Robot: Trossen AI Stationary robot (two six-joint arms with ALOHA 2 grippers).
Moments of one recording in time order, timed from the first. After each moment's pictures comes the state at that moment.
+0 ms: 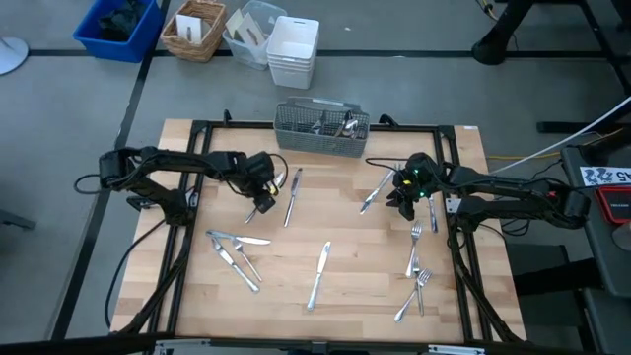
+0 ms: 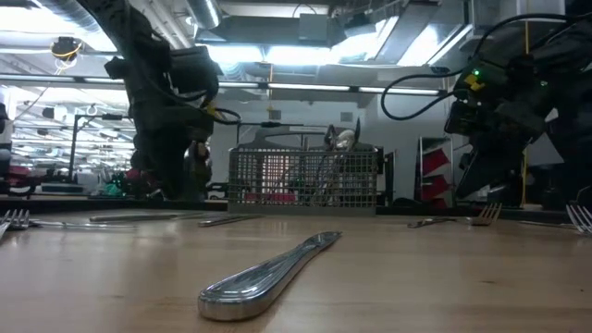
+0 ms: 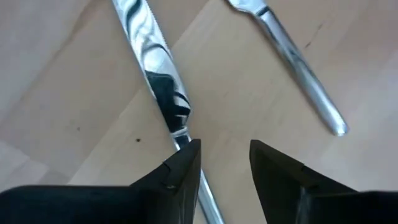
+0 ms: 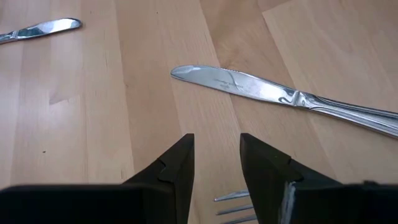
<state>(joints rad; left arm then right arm) 0.32 1.41 0.71 -0.52 0.09 -0.37 -0.52 0.99 0.35 -0.28 -0.43 -0.06</state>
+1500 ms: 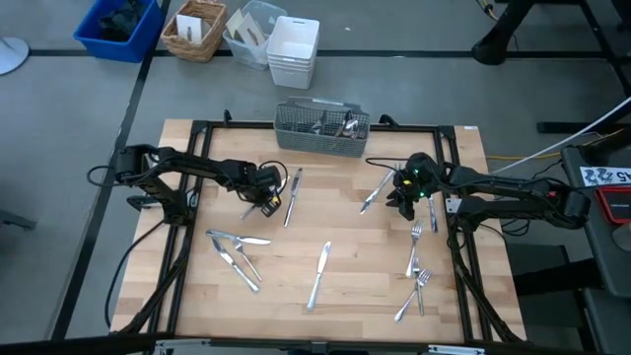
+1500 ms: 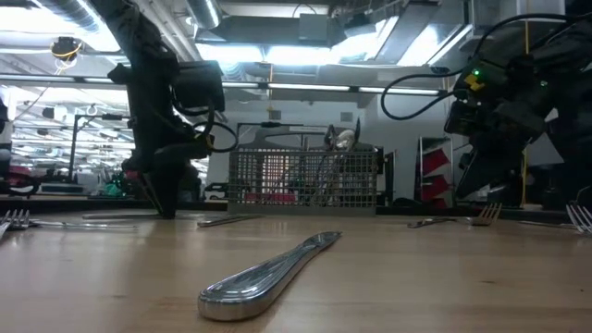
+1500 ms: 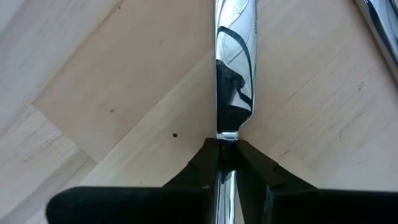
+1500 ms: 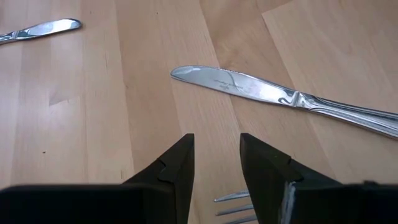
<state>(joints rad) 0.26 1.57 0.71 -0.53 -0.13 -0.53 -0.52 0.99 0.35 -0.28 -0.43 -0.06</state>
